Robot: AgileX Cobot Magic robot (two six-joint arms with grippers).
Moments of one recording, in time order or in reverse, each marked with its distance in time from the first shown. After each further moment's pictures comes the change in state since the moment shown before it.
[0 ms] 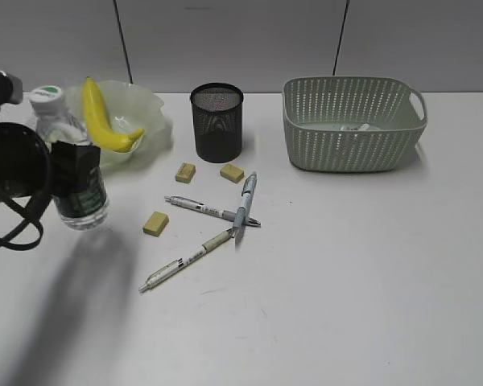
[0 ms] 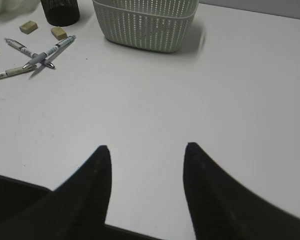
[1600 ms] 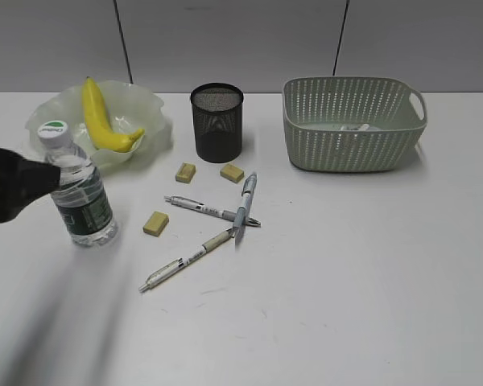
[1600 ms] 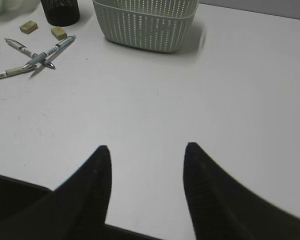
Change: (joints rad) left arm 0.000 -0.361 -0.001 -0.040 0.543 -0.030; right arm 0.000 0.000 0.000 0.000 0.000 -0.001
